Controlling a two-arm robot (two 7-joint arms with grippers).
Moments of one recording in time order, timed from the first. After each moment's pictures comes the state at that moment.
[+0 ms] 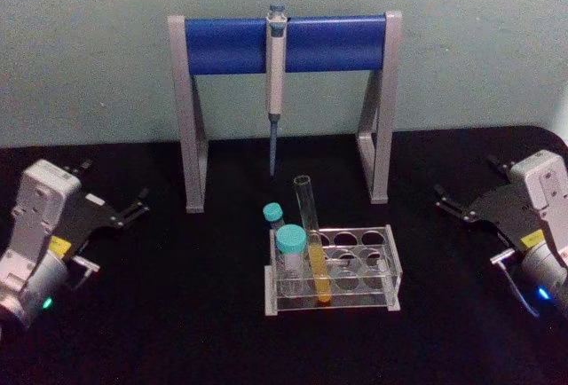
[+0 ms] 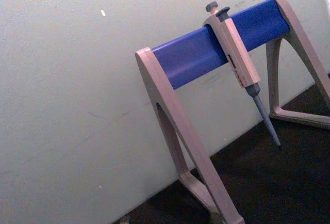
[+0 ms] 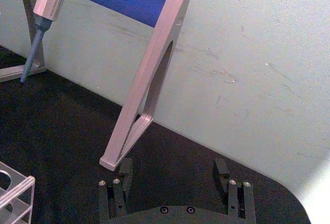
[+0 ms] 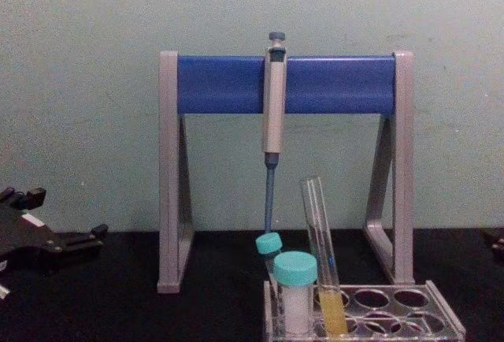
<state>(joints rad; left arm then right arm) -0.20 0.60 0.45 -1.41 -0.25 -0.12 0.03 0.20 0.60 -0.45 -1.41 0.25 -0.12 -0.03</state>
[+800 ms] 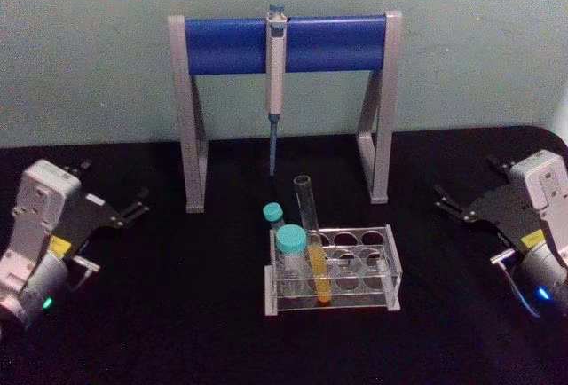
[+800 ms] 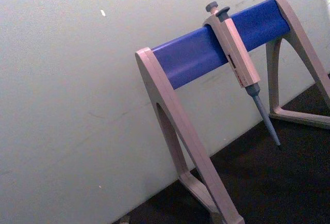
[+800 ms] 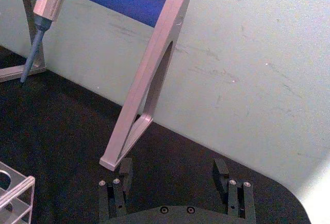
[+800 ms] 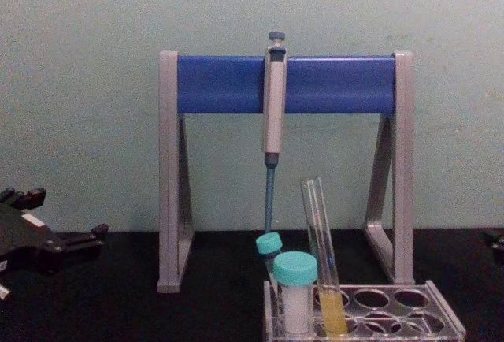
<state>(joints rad) -0.20 0.60 0.45 -1.41 -0.25 -0.12 0.03 0.20 0.60 -0.45 -1.41 0.25 -0.12 -0.03</state>
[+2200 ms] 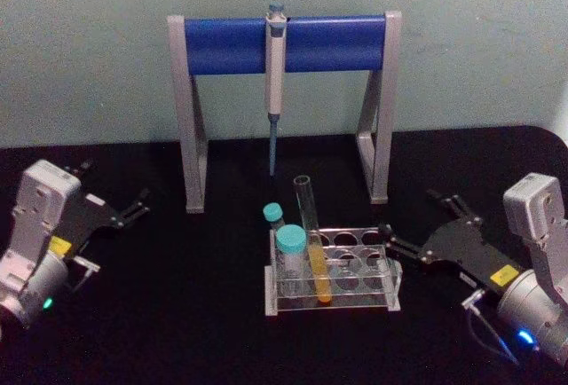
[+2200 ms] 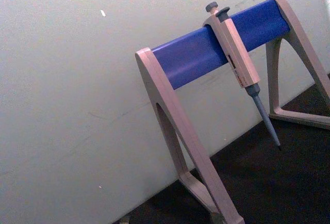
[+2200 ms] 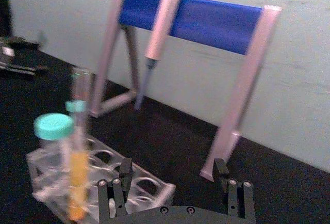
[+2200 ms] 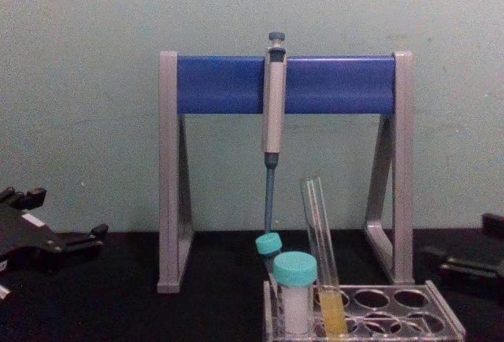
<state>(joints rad) -0.20 0.60 0.45 -1.41 -0.25 -0.12 0.03 0.04 0.62 -0.40 -1.66 0.40 -0.06 0.18</state>
